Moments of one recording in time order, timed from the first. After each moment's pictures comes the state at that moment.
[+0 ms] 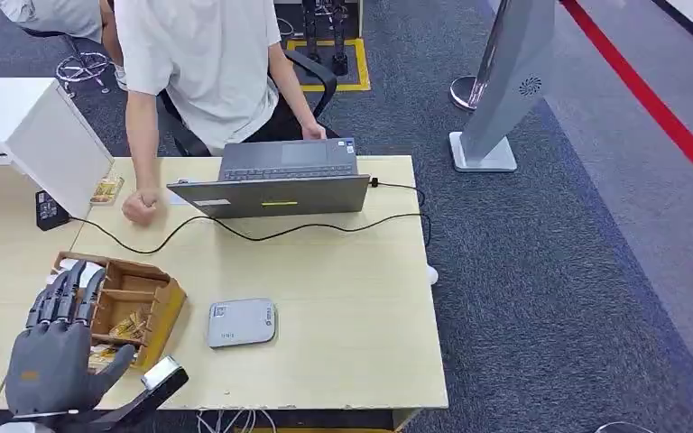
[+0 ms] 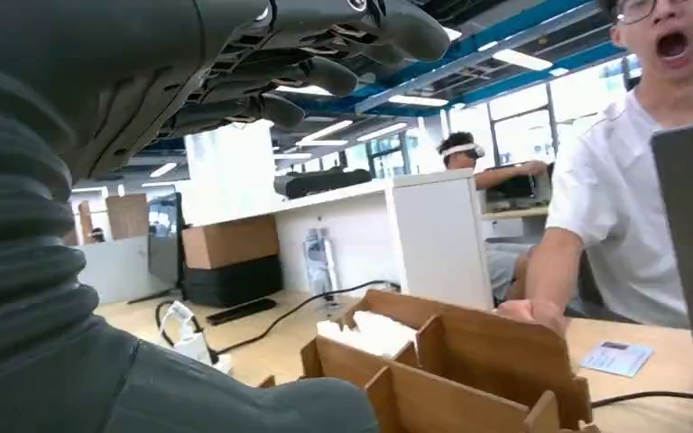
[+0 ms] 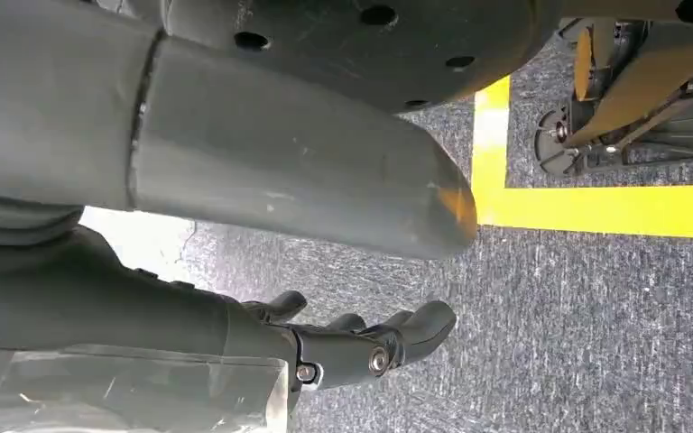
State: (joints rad) left arm 0.20 0.26 -0.32 -1.94 -1.29 0.08 0.17; right arm -0.02 0.08 0.24 -0.15 -0.11 -0.34 0.15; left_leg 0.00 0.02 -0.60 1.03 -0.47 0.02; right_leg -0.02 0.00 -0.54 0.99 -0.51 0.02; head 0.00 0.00
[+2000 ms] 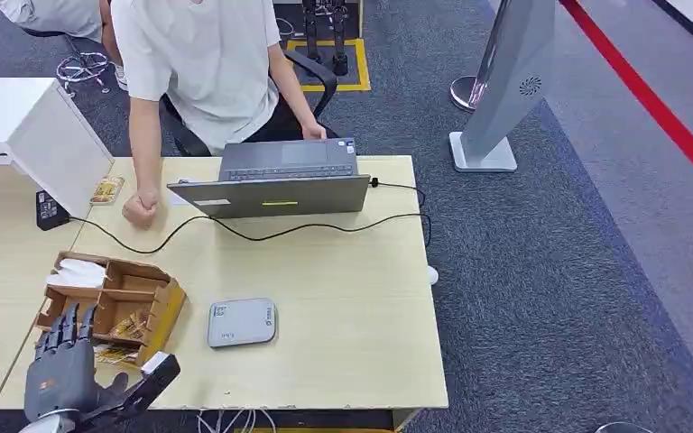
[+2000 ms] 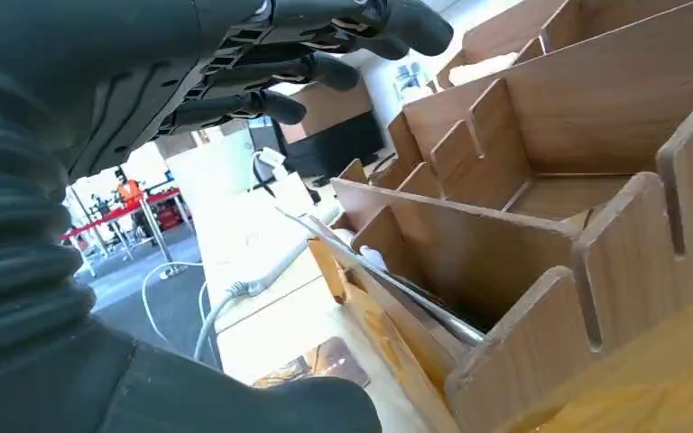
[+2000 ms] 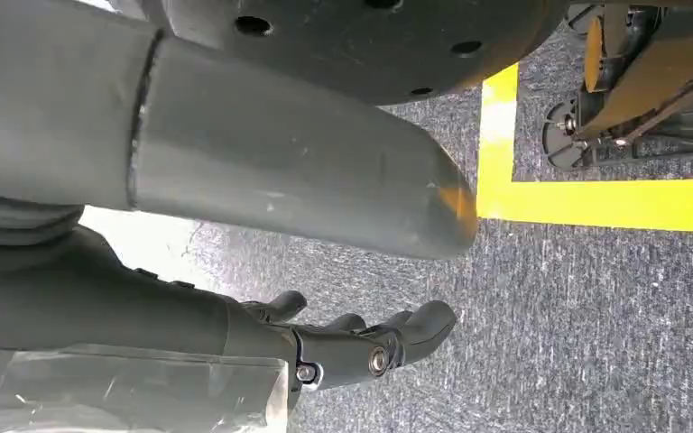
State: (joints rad) left arm 0.17 0.13 -0.18 -1.63 -1.30 0.03 0.27; right arm -0.02 0.07 0.24 -0.15 -0.09 -0.34 0.17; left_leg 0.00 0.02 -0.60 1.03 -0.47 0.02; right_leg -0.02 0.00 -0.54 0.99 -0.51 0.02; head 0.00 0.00
